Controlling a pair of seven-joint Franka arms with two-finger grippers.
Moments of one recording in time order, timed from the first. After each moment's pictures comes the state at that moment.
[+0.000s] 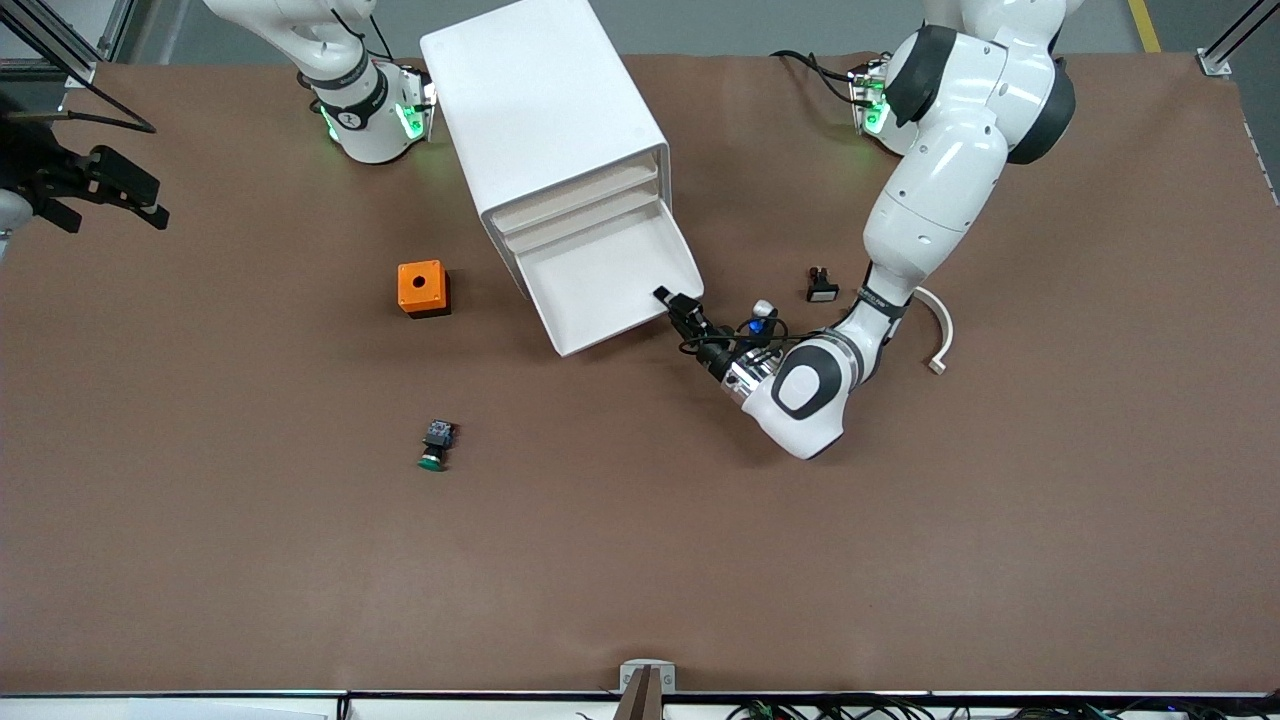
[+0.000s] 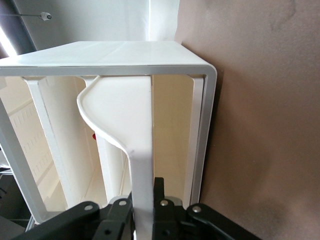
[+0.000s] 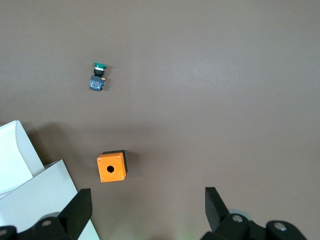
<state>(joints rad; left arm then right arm) -0.35 1.07 -0.17 -1.38 -1.11 1.48 -2.28 0.00 -0.17 -0.02 -1.72 0.02 1.55 -0.04</state>
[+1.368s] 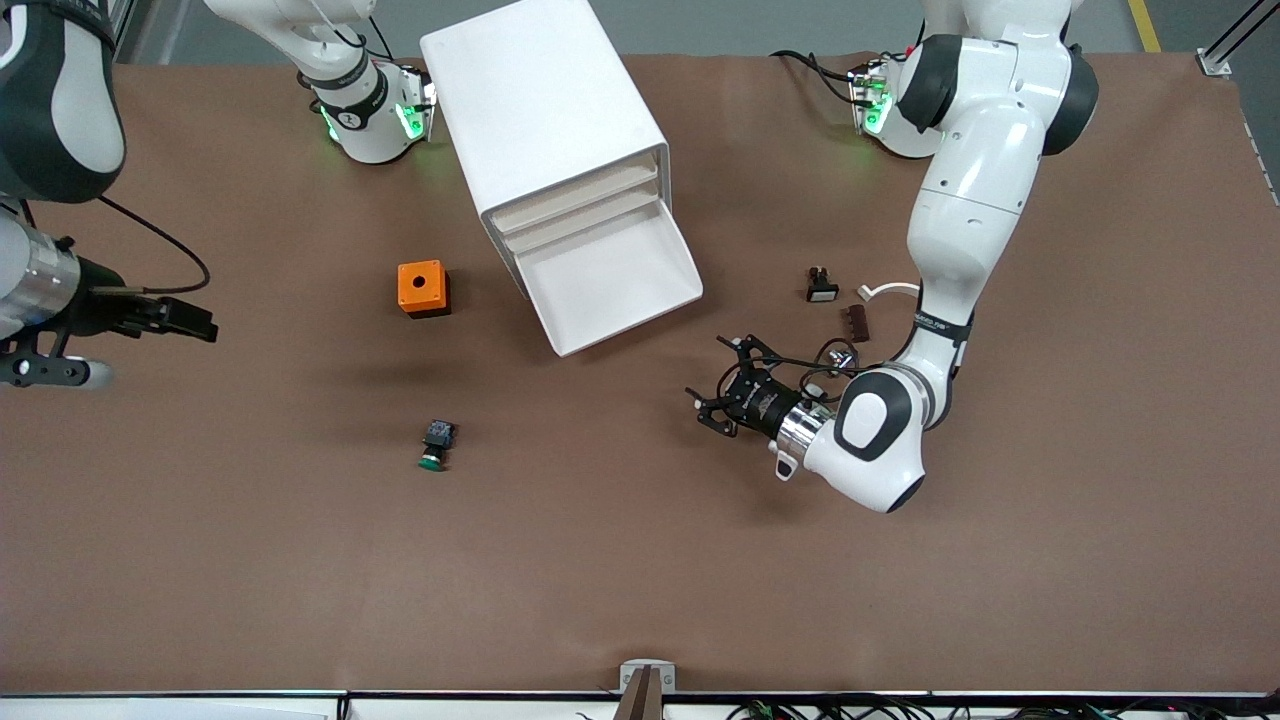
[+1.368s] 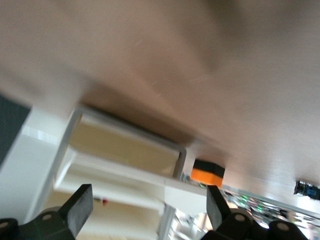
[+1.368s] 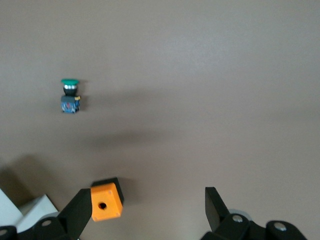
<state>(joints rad) -0.35 1.03 0.00 -1.16 -0.97 1.54 -1.12 -0.01 0.15 -0.03 -1.67 0.02 1.72 0.08</state>
